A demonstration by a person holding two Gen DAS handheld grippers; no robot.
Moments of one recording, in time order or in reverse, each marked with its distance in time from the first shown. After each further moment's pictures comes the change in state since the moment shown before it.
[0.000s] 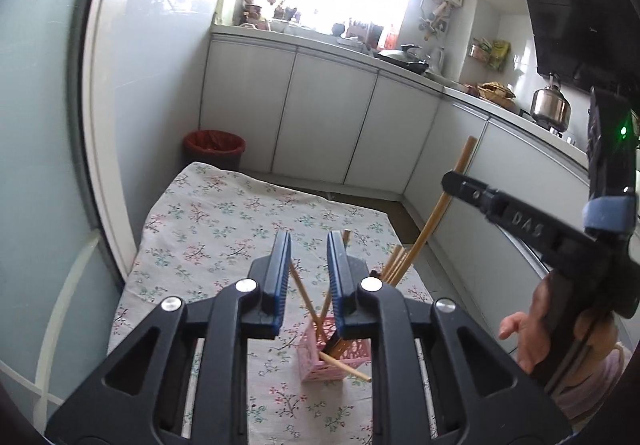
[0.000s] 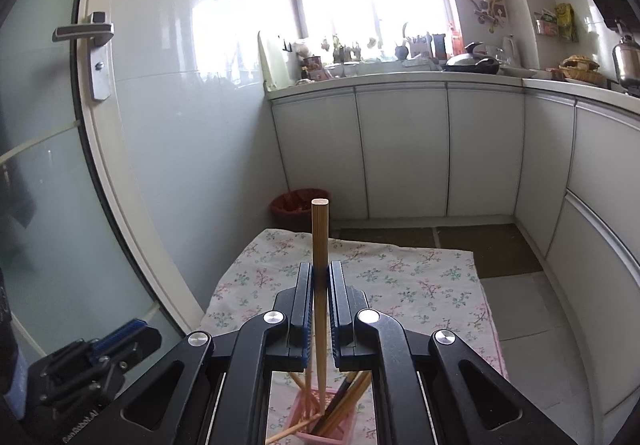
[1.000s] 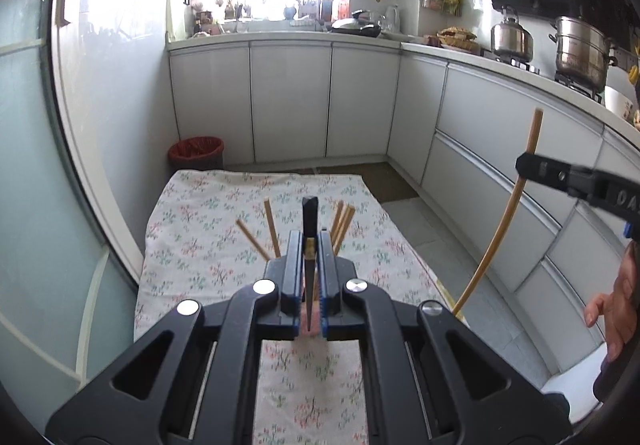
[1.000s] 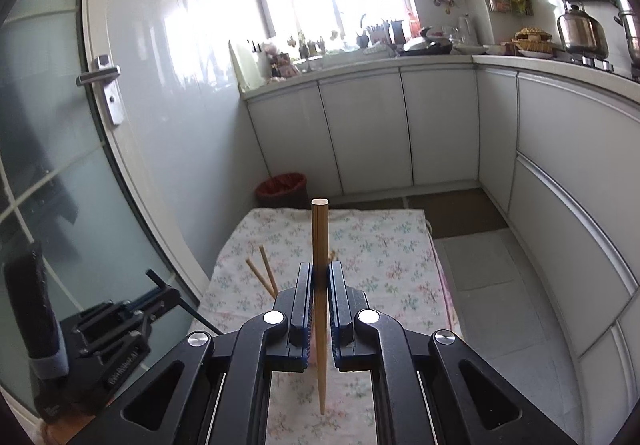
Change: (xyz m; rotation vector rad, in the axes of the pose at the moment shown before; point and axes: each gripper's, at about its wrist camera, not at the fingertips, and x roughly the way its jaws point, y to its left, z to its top) left arm -0.039 -0.073 -0.007 0.231 0.072 -0.003; right arm -0.162 -0.046 -0.012 0.119 0.018 -0.052
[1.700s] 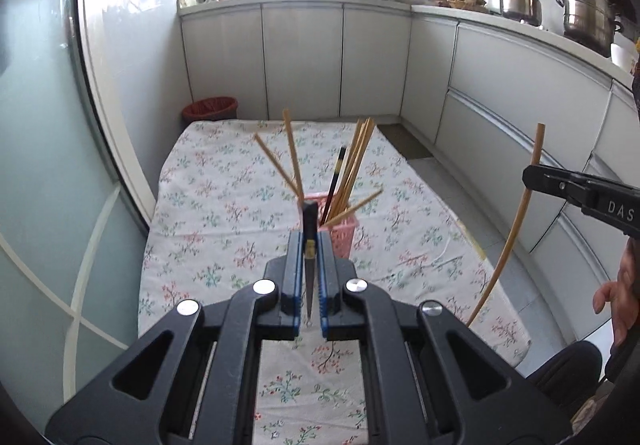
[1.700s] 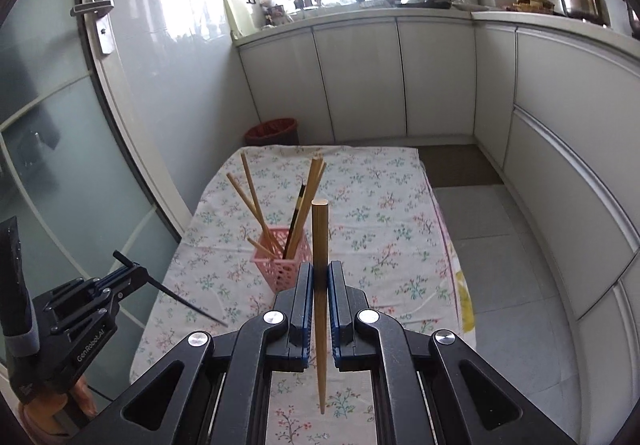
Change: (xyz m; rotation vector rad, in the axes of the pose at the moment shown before) left arm -0.011 0.004 -0.073 0.015 0.105 0.052; right arm 0.017 -0.010 -0.085 -0.029 0.172 -0.044
